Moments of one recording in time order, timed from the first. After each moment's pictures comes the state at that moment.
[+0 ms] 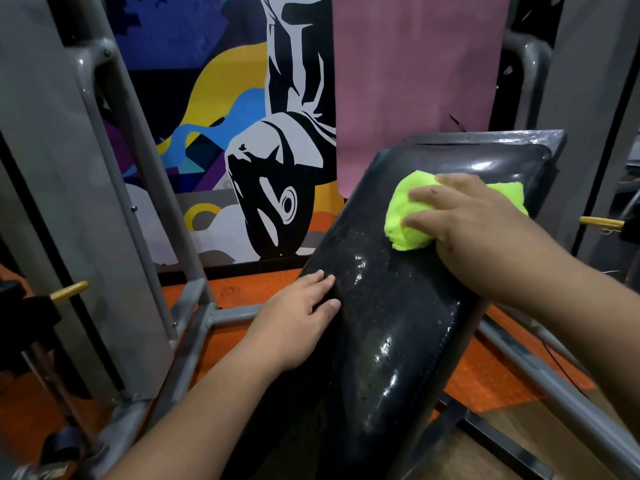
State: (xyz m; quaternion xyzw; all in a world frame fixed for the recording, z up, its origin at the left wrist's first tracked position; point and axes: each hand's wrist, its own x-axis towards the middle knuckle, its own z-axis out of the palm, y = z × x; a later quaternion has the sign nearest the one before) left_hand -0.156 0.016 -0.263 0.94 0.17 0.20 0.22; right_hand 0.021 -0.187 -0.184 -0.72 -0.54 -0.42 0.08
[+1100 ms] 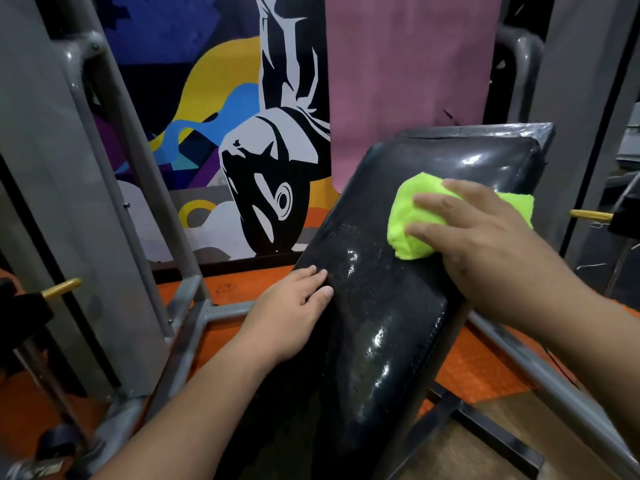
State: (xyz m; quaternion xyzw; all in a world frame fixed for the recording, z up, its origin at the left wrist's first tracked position) left_hand -0.153 0.015 -0.267 0.93 0.18 0.22 0.24; right_hand 0.010 -0.214 -0.206 -0.70 -0.54 -0.45 0.10
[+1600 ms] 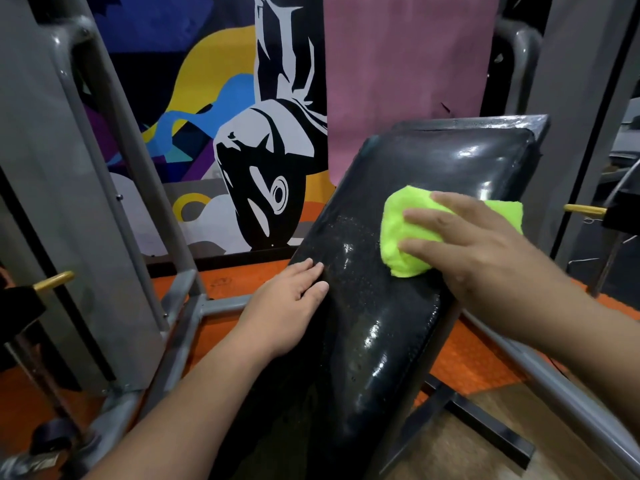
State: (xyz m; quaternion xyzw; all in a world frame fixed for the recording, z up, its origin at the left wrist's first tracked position) left_hand -0.156 0.018 -0.271 0.93 0.18 0.22 0.25; right_hand -0.002 -0.223 -0.220 -0.69 -0.59 -0.41 0.09
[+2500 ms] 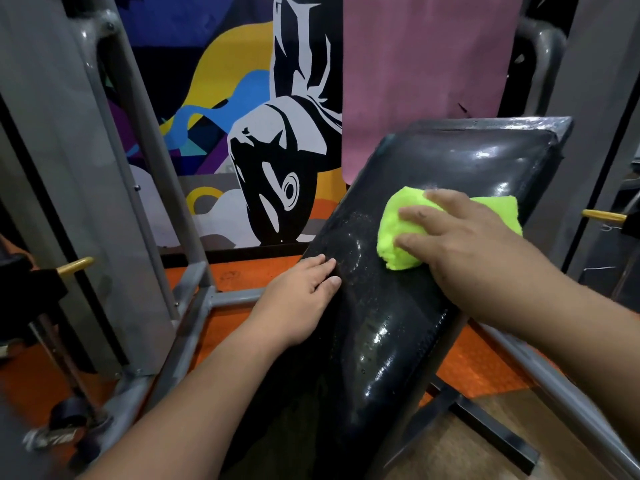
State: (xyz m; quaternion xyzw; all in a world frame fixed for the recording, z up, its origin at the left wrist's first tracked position) left_hand -0.158 0.016 -0.268 0.93 0.18 0.20 0.23; right_hand -0.010 -0.194 -0.211 -0.70 -0.59 -0.40 0.01
